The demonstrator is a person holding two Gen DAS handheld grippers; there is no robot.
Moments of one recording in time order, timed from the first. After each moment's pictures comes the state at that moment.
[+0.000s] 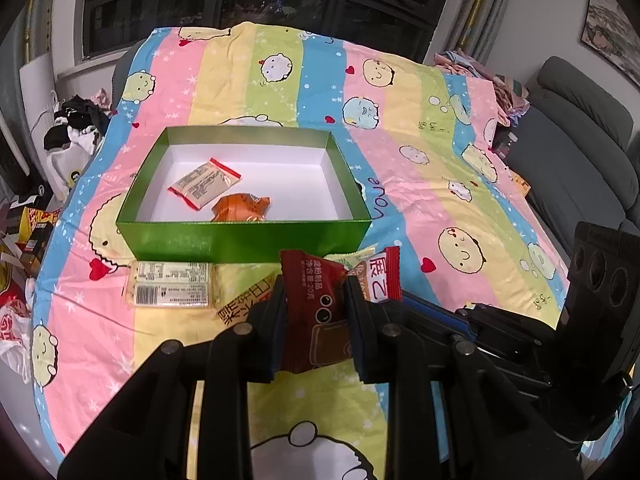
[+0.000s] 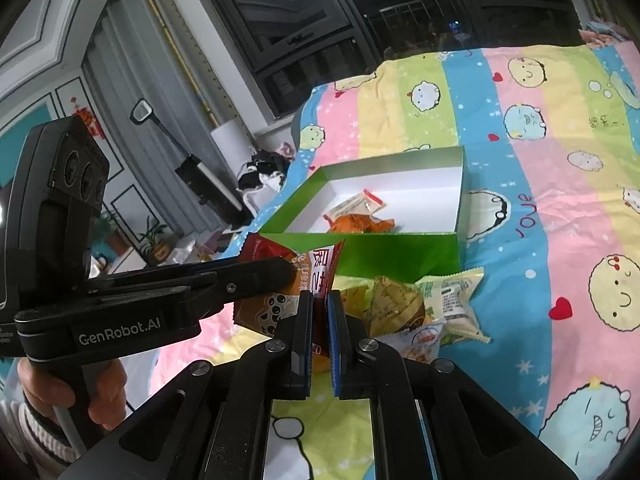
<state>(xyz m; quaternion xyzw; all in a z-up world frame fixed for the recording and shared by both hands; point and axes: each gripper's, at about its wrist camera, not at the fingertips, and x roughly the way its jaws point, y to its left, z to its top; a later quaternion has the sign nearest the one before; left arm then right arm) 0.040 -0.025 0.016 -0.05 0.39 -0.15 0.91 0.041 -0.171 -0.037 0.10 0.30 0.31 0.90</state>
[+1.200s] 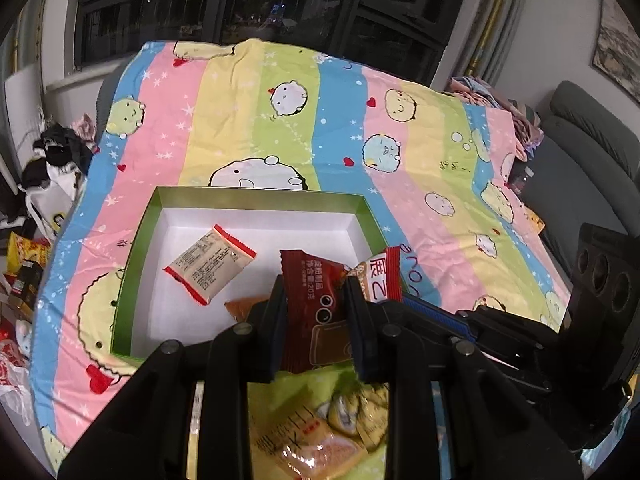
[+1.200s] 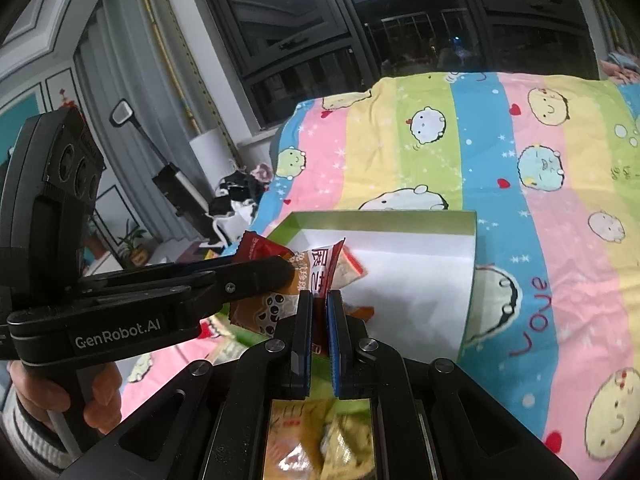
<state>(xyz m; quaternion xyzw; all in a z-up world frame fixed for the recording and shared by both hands) 0.156 0.003 0.024 -0.07 0.37 -0.16 0.91 0.153 -0.144 -0.017 0.07 0.29 0.29 0.91</state>
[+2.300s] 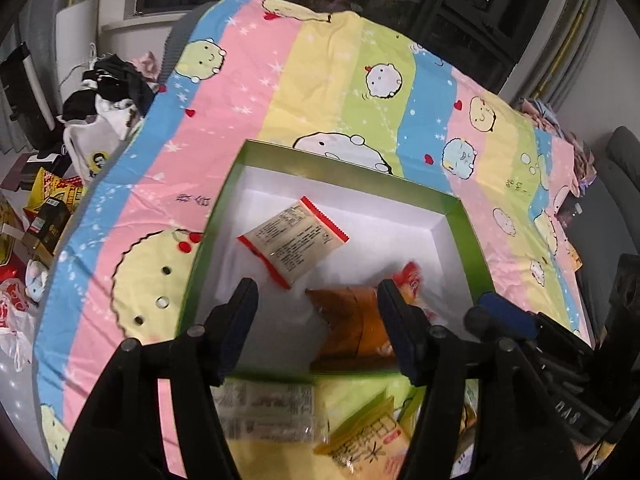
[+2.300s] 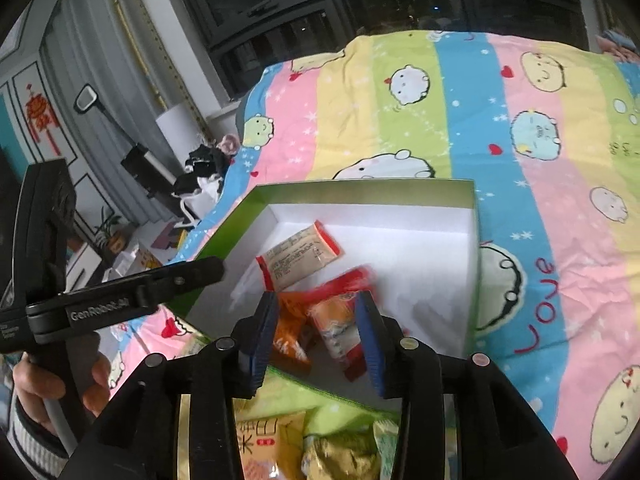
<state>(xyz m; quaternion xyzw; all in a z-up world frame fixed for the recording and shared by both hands) 0.172 0.070 -0.008 -0.13 0.41 -0.06 0.90 0.187 -0.135 -0.037 0.07 0.35 0.25 0.90</state>
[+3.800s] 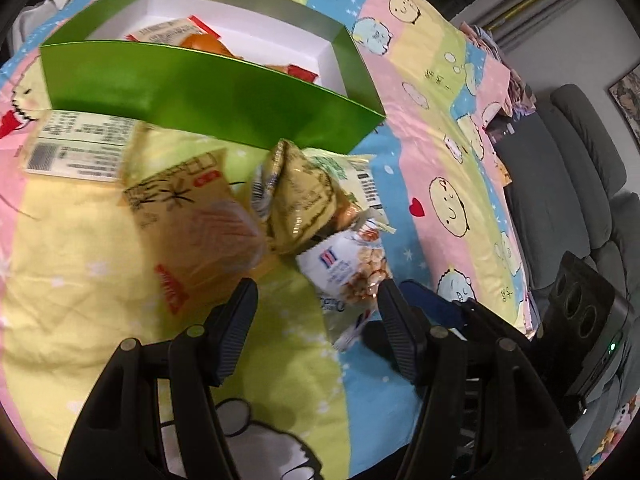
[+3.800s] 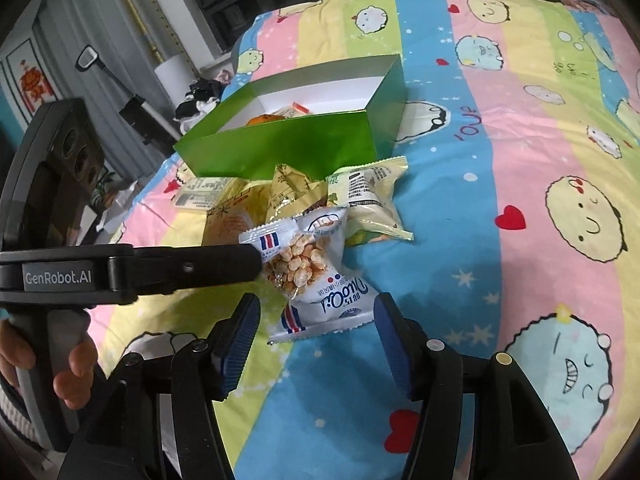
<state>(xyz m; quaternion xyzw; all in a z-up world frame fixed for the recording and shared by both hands) 0.058 -0.040 -0.075 -0.19 0.52 -0.20 0.81 0.050 -0.199 -0.101 0.04 0.42 0.23 0.88</state>
